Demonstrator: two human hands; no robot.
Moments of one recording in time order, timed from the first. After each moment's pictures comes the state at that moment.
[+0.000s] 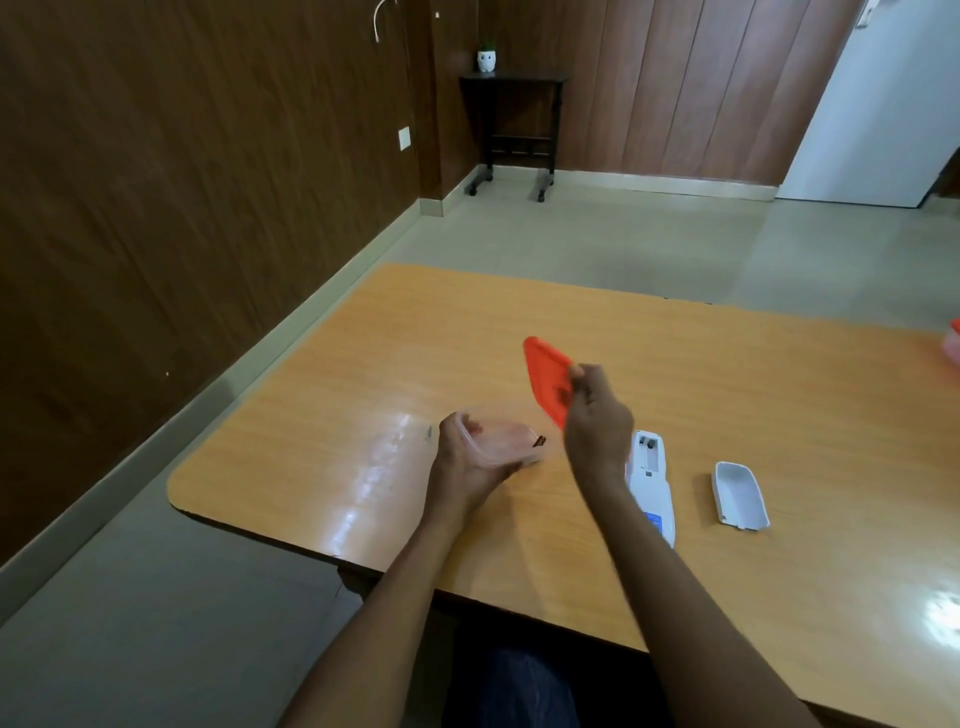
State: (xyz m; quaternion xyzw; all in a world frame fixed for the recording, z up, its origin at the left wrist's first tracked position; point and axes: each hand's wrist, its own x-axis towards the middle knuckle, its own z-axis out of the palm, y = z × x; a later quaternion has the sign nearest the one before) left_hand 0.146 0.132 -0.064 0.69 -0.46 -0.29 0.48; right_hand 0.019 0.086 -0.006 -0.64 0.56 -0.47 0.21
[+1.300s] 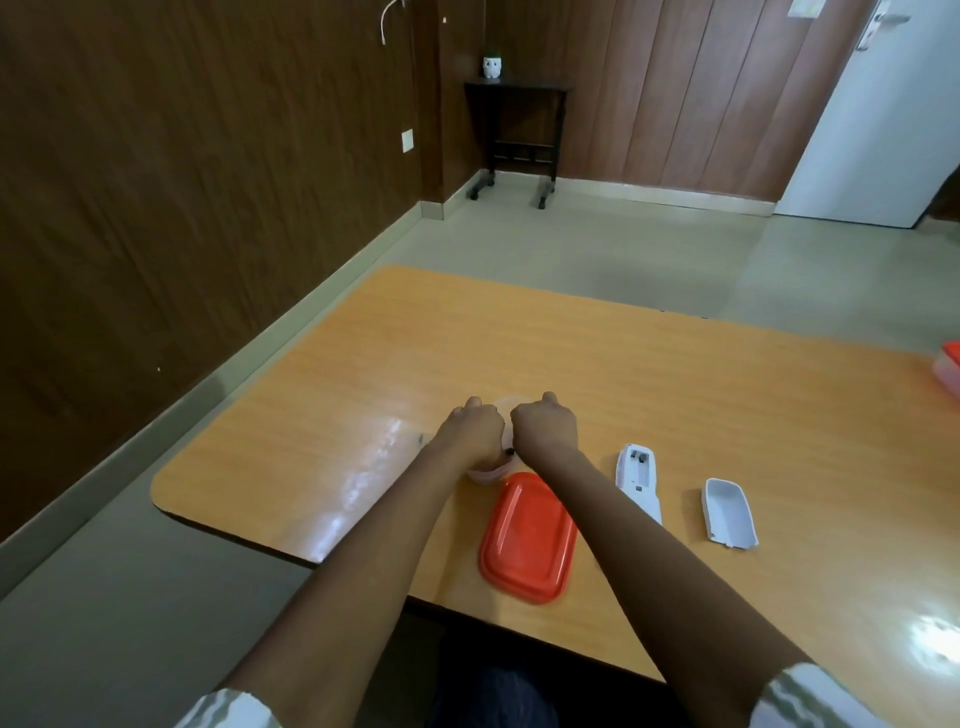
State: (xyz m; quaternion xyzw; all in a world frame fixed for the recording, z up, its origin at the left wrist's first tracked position) left_hand 0.144 0.078 -0.013 0.73 -0.66 -0.16 -0.01; right_hand 0.051 0.043 -0.021 -0.83 0.55 0.01 0.04
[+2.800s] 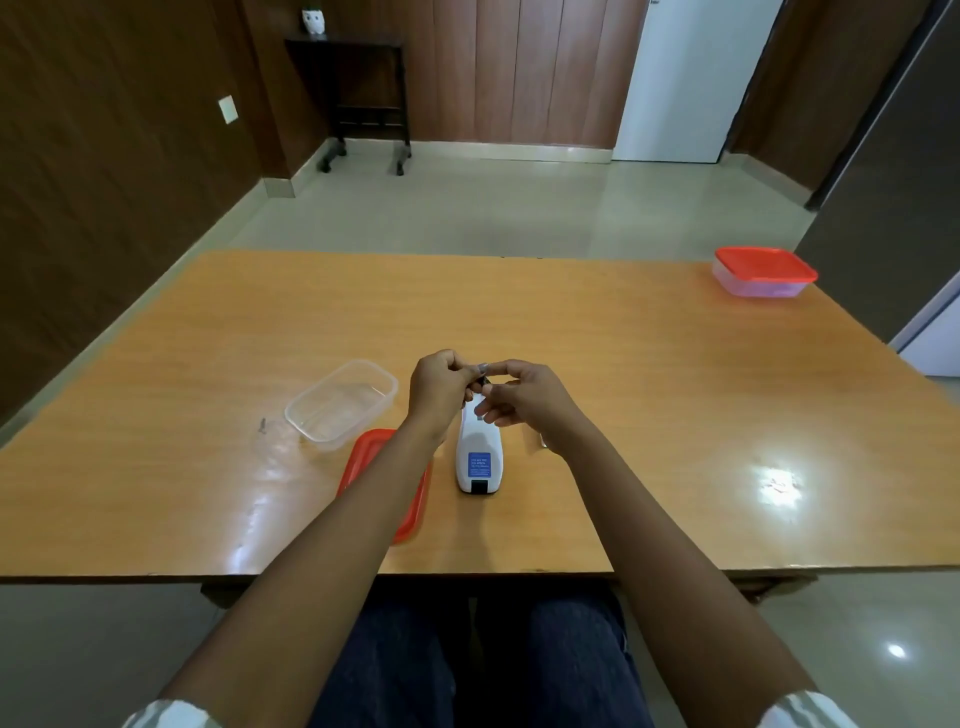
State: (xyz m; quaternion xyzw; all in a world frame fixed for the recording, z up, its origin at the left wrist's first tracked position) left_hand 0.008 0.074 -0.014 0.58 -0.47 -0.45 0.48; right_hand -0.122 0.086 0.000 -0.55 0.51 -0.35 0.56
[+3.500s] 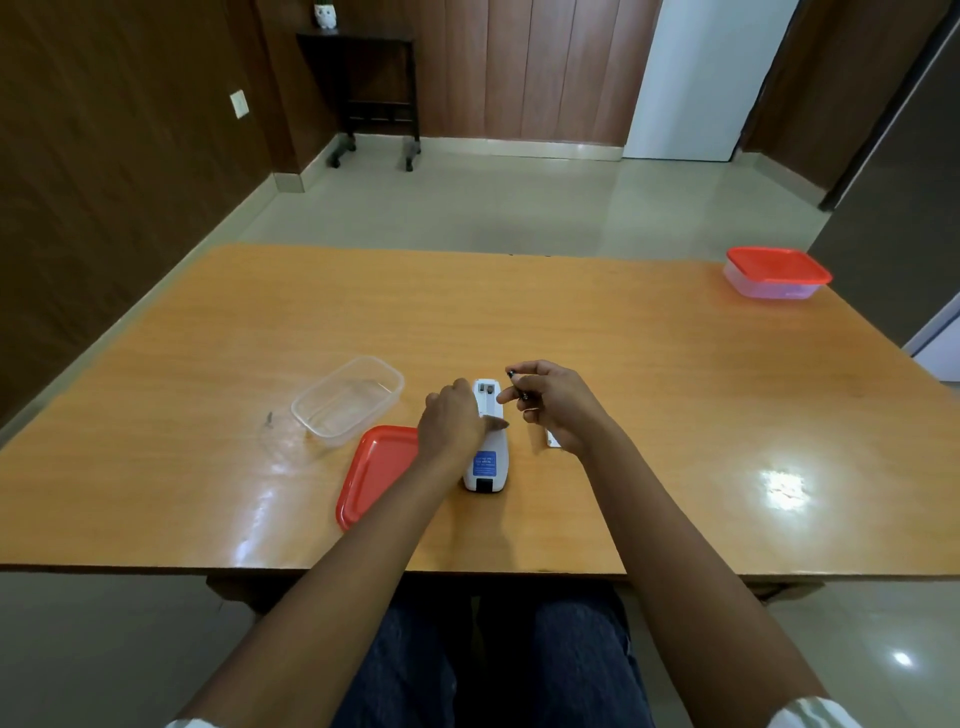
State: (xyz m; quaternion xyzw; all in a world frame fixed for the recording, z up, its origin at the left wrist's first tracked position) left_hand -0.006 0.091 -0.037 0.74 -0.62 -0.19 0.18; right_hand -0.134 0.080 -0.004 -0.43 0.52 -0.39 0.62
